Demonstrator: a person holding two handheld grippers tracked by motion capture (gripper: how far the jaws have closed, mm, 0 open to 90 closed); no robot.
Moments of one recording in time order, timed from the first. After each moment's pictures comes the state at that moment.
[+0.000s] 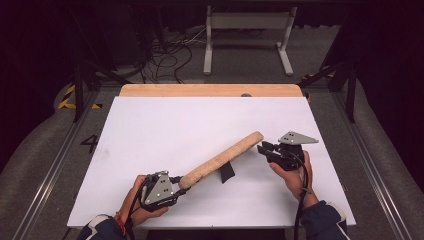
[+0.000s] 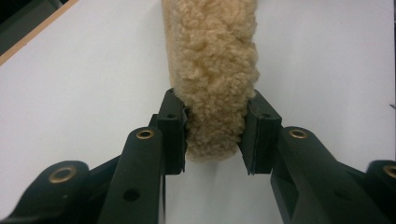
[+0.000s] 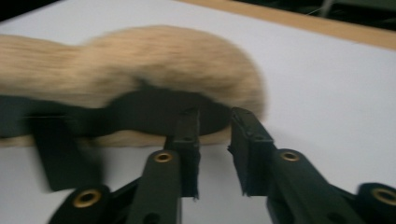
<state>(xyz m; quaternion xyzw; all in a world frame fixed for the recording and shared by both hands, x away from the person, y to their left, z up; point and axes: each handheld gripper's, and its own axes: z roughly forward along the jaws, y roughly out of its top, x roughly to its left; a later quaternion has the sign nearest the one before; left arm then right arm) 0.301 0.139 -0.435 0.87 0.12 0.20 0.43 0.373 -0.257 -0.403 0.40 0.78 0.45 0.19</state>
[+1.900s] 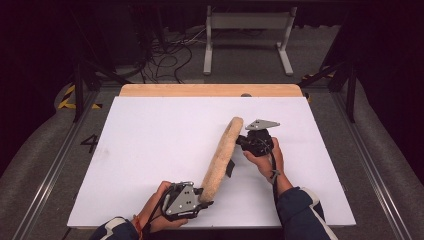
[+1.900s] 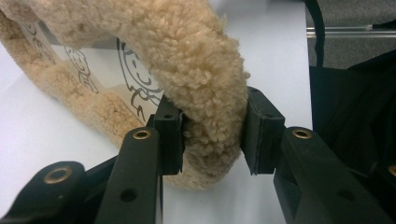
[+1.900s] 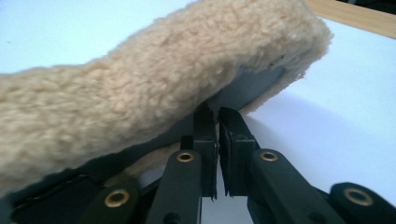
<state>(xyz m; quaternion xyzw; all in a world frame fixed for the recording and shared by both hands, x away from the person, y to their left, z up) 0.284 0.086 -0.434 0.88 0.05 0.15 0.44 0.427 -0.189 -0.412 0.39 0.80 0.41 0.18</state>
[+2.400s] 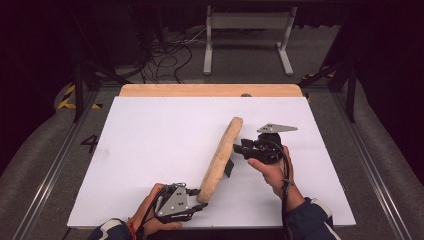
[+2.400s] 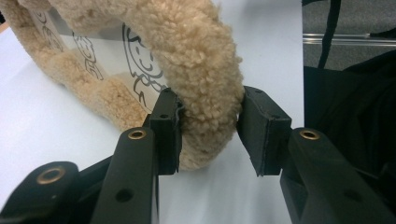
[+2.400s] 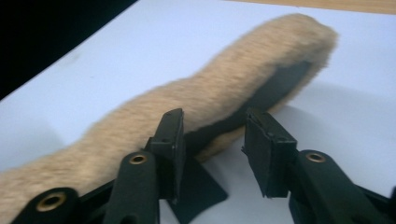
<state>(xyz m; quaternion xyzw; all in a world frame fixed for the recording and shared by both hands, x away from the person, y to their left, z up) 0.279 0.103 -0.435 0.88 0.06 0.14 0.45 0.381 -0.197 -0.375 0.43 0.77 0.46 0.10</state>
